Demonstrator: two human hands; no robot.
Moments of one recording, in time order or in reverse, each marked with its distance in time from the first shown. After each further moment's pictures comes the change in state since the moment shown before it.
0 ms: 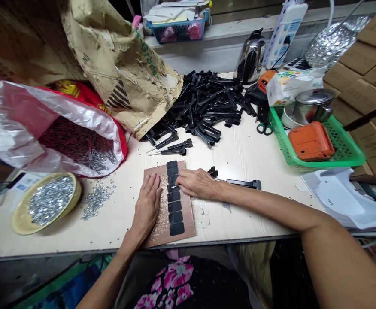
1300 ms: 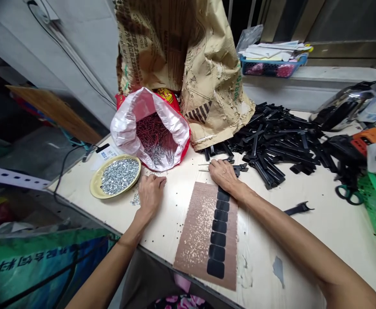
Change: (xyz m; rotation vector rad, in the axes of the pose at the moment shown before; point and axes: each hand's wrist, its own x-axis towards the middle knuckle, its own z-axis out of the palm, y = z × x) left_hand 0.015 -0.102 -0.073 0.515 0.164 -0.470; right_hand 0.141 0.034 0.038 -0.484 -0.053 0.071
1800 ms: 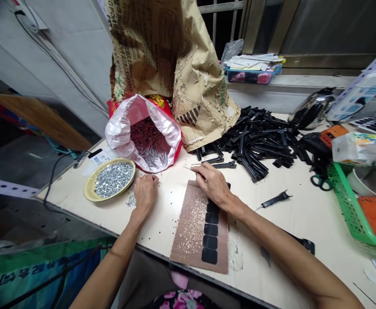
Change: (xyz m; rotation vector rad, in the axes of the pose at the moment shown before) left_hand 0.003 0.007 -0.007 -0.097 0.006 -0.086; right_hand -0.036 -0.036 -0.068 0.779 0.359 0.102
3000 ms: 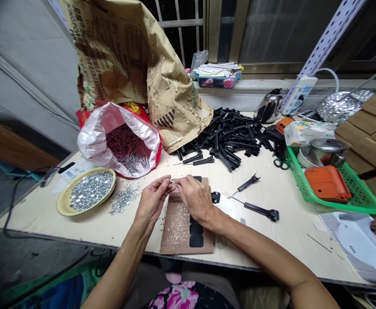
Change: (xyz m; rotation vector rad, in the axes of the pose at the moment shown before) left_hand -0.039 0.100 -0.038 -1.808 -0.426 -0.382; right_hand -0.047 -0.058 -0.008 -0.417 0.016 0.221
